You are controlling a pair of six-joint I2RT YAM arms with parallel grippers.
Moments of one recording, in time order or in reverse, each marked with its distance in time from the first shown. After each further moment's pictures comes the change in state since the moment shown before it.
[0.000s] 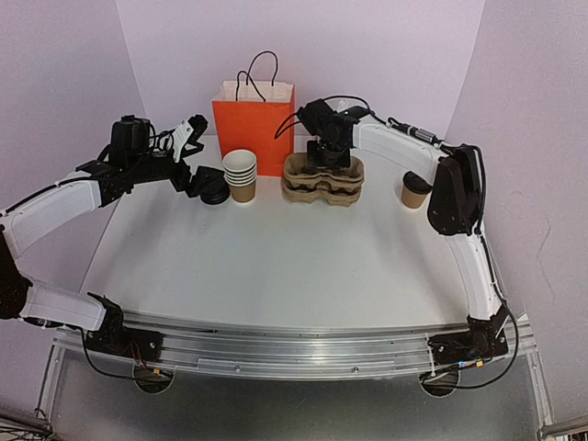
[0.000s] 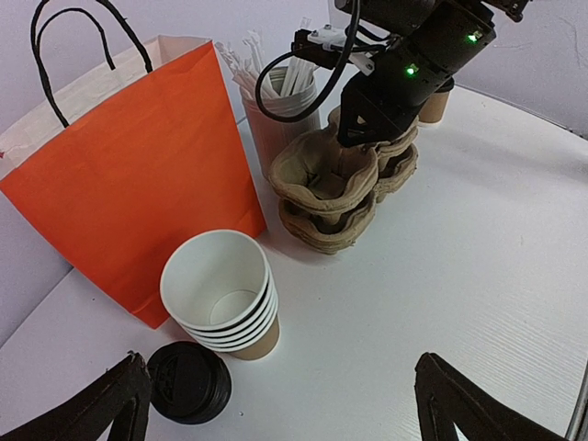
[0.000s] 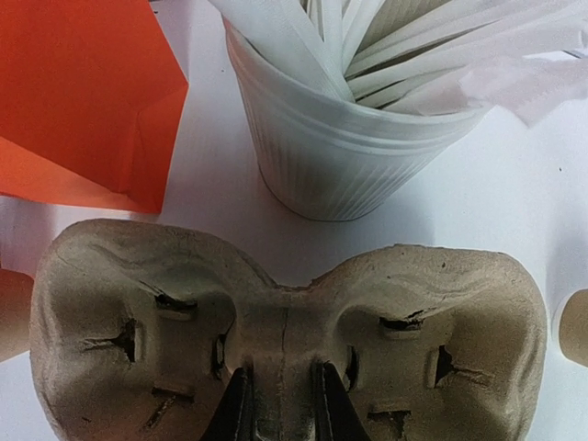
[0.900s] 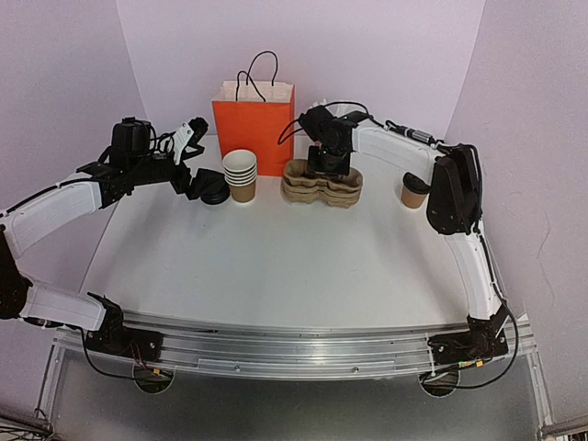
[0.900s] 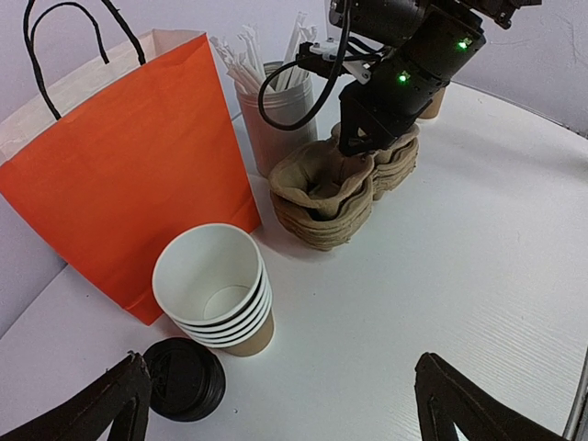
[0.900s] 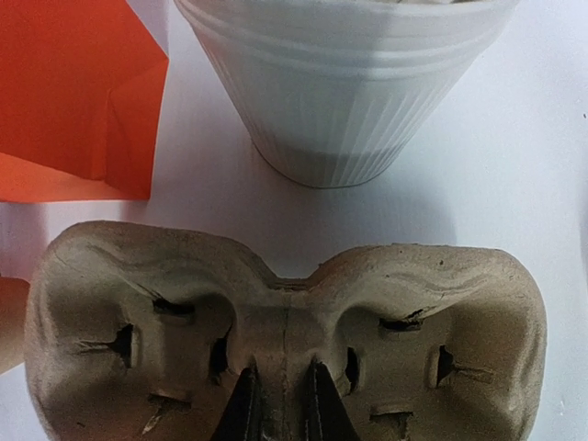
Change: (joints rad) left arm 0.001 0.000 -0.014 0.002 0.009 0.000; right arm -0.011 0.012 -0.036 0.004 -0.062 0.109
